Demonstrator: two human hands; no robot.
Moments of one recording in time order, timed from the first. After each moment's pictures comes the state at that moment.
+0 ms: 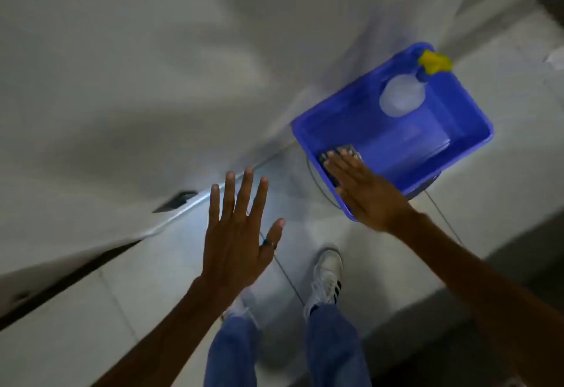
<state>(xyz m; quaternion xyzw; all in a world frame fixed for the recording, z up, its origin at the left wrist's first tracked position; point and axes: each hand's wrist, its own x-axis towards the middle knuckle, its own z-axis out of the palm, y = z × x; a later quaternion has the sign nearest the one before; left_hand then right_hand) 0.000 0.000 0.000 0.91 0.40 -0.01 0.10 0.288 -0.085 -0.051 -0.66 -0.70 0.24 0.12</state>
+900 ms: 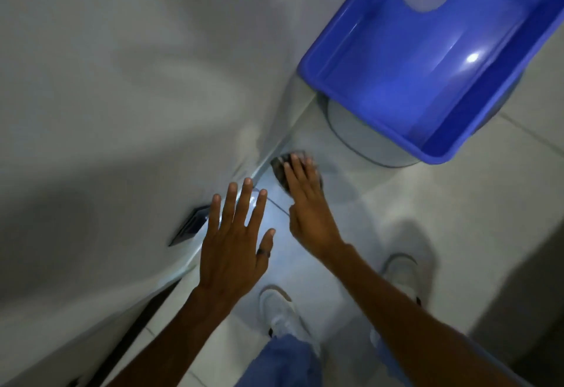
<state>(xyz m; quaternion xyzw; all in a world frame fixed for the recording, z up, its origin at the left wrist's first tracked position) -0.114 0.064 -0.148 0.97 0.22 -0.08 -0.02 0.025 -0.038 -0.216 -0.80 -0.40 0.24 0.38</state>
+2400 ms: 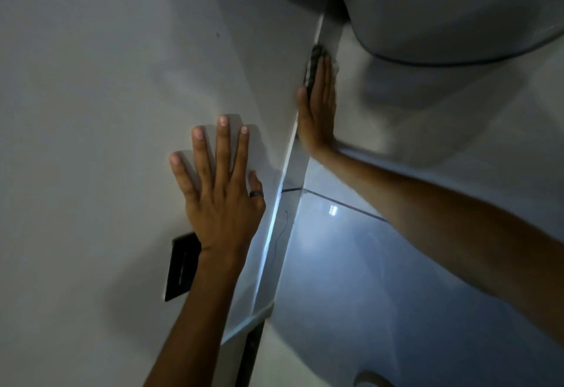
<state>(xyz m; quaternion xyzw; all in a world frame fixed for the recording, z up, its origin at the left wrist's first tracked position) -0.090 0.155 -0.282 0.89 0.13 0.00 -0.44 0.069 0.141 -0.467 -0.72 -0.03 0.12 0.69</state>
